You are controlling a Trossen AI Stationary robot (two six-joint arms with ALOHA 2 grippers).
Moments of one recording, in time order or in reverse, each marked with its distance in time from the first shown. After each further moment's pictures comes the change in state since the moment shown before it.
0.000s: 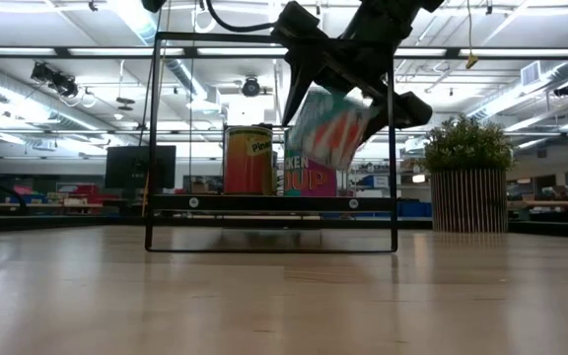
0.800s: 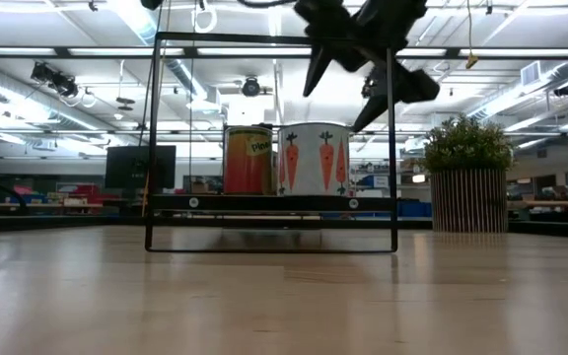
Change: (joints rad) left arm -0.018 -0.007 0.000 0.000 0.030 -0.017; right arm -0.029 -0.114 0.000 -0.103 0.028 -0.118
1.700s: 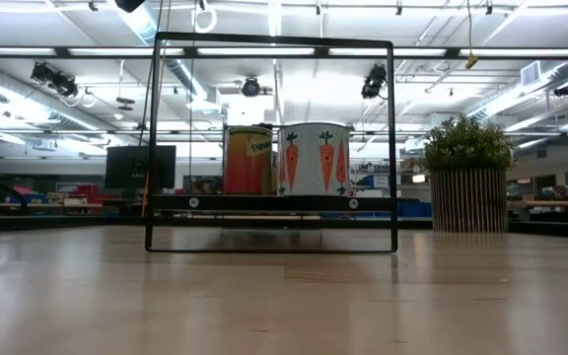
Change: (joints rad) left arm -0.230 0.197 -0.001 -0.003 -0.085 -0.071; right arm 0.477 -0.049 0.017 0.178 0.289 -0.574
